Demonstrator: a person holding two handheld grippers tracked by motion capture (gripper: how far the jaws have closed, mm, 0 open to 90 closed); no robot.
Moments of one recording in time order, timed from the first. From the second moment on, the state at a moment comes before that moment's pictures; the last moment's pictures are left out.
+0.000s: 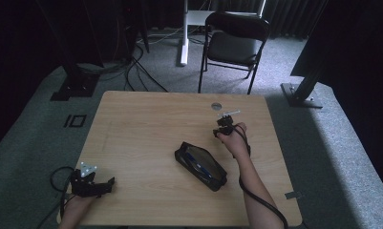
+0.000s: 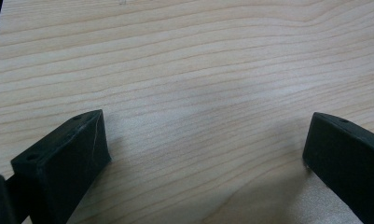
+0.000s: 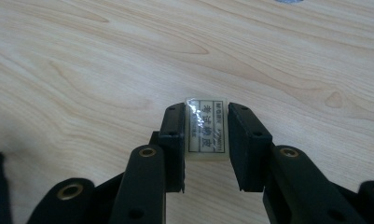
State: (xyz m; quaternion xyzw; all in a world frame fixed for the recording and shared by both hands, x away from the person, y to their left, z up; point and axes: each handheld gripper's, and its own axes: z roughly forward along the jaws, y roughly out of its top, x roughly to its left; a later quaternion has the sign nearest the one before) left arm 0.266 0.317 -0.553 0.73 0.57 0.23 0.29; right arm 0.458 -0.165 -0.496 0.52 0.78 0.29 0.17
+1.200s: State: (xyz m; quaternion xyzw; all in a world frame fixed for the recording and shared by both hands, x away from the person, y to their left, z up) left arm 0.266 0.317 -0.553 0.74 0.57 0.23 0.29; right arm 0.413 -0.157 -0.446 0.45 0.82 0.33 0.17
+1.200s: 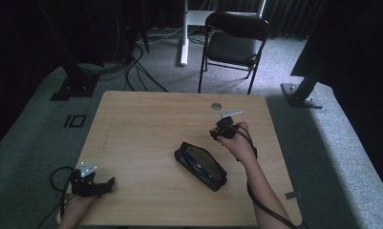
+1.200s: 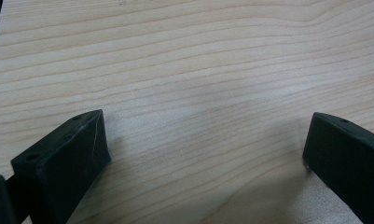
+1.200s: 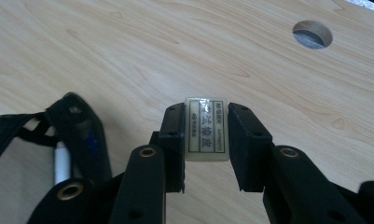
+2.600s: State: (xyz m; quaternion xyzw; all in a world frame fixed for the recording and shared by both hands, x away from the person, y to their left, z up) left arm 0.266 0.317 -0.553 0.74 0.57 0.23 0.29; right arm 0.356 -0.122 -0.428 0.36 0.85 0.36 0.14
